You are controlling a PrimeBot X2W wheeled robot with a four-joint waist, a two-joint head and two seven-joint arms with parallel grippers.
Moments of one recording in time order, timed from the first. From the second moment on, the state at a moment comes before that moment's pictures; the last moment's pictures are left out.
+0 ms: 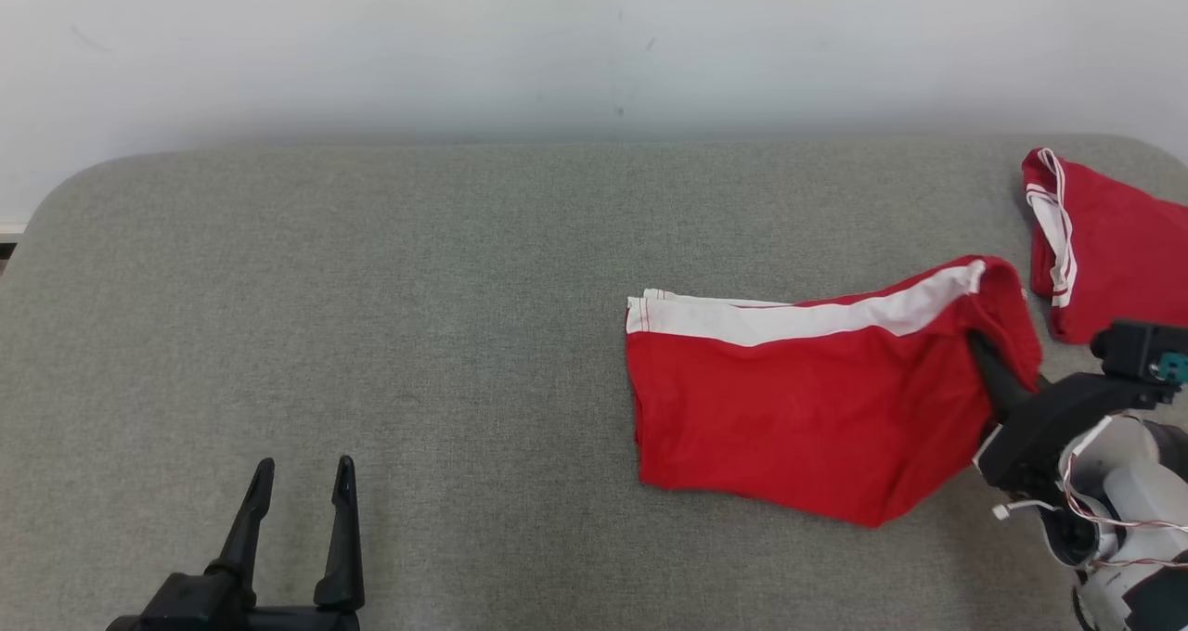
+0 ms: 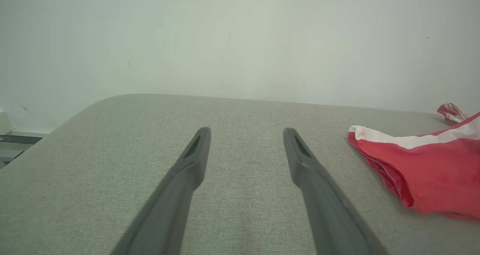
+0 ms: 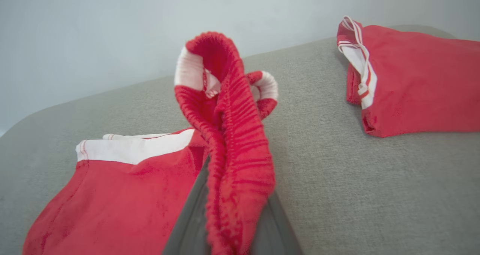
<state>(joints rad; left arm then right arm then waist) -0.01 0.05 0.01 0.09 -0.13 -0.07 -0.26 -0.53 -0.44 0.38 0.72 0.81 0.13 -0.04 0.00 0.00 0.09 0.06</state>
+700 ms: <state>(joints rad) -0.03 0.05 -0.05 0.11 -0.17 -0.07 -0.26 -0.57 -0.18 0.41 0.65 0.92 0.13 0.09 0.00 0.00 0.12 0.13</state>
